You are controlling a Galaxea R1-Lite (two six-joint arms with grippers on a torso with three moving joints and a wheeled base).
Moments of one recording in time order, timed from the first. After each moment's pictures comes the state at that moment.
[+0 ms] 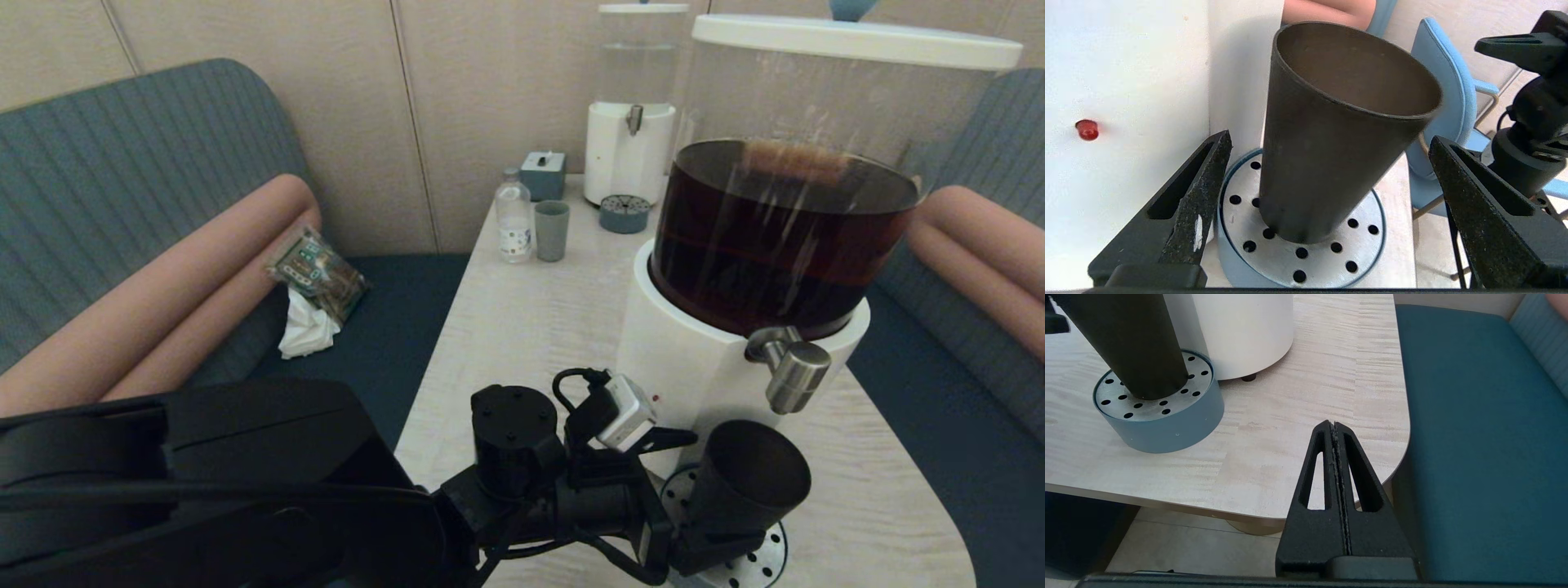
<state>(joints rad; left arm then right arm) -0.85 2.21 -0.84 -1.37 -0.58 -0.08 0.00 0.00 -0.02 0.05 0.02 0.01</state>
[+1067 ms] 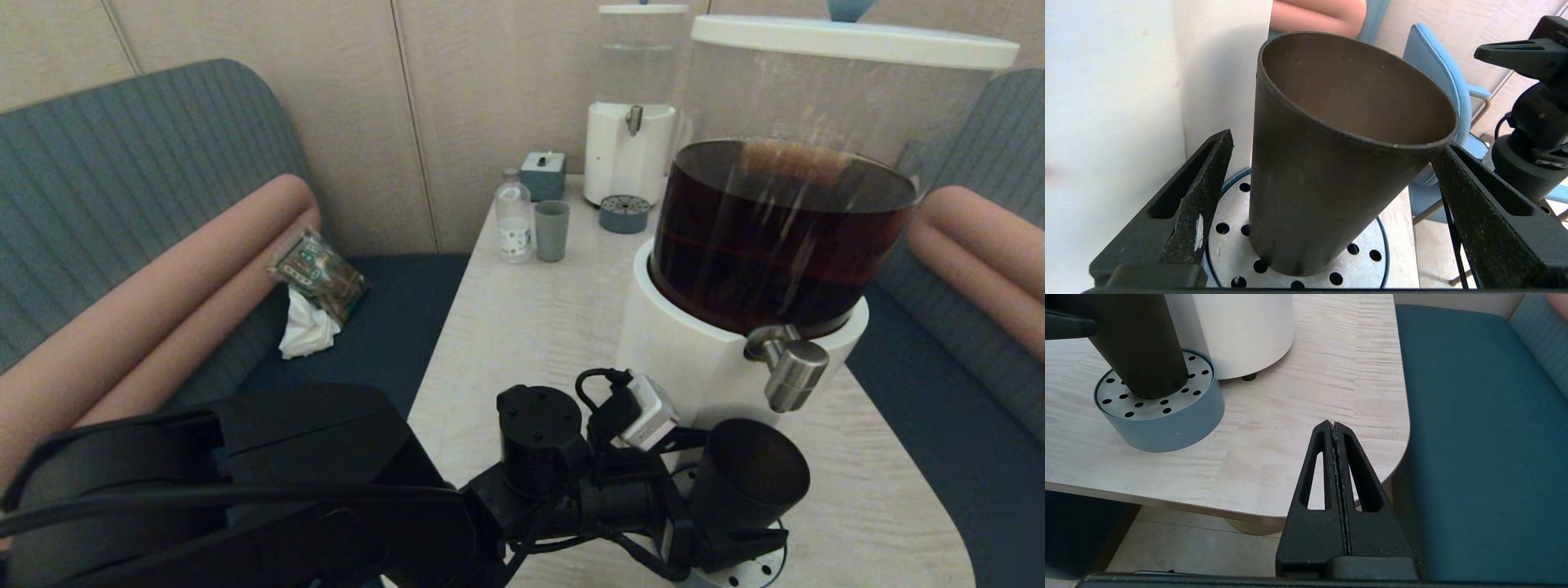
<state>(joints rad) -0.86 2.27 -0.94 -1.36 -0.58 -0.10 0.00 0.00 -0.02 0.05 0.02 0.01</state>
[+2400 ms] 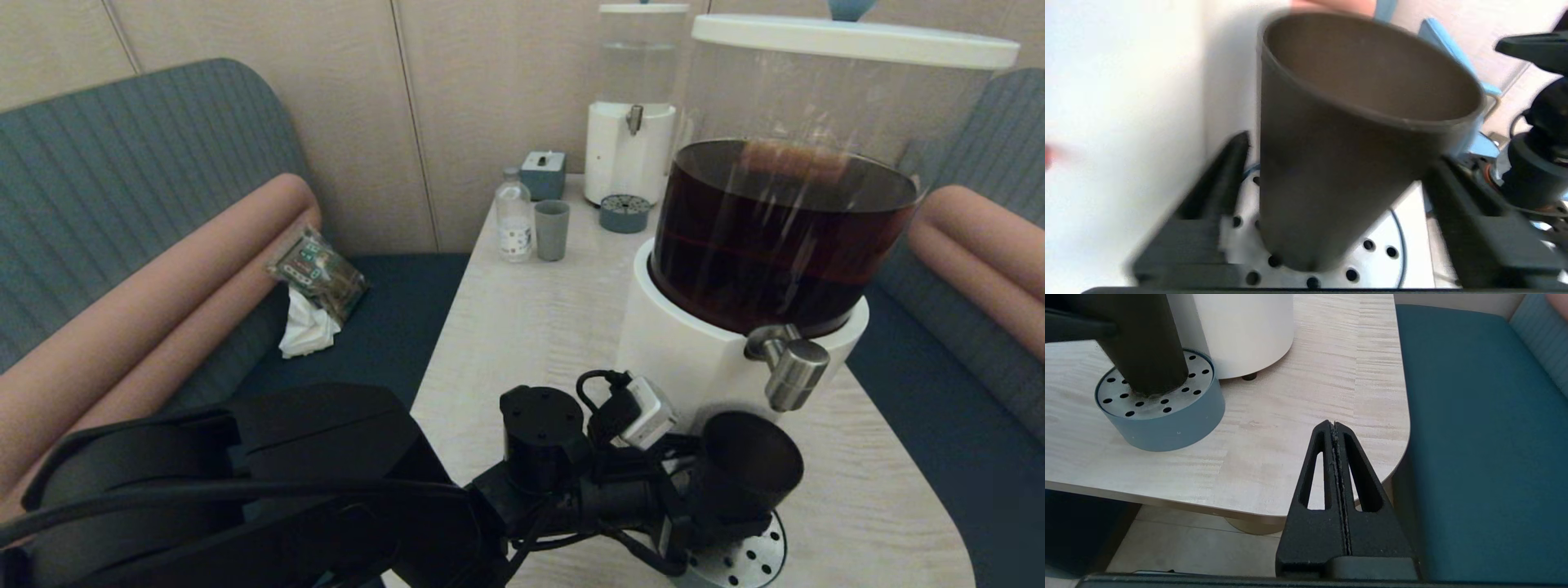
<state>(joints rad) -0.87 2.29 -0.95 -1.35 -0.58 -0.09 0.00 0.00 -0.02 0.05 0.02 0.01</state>
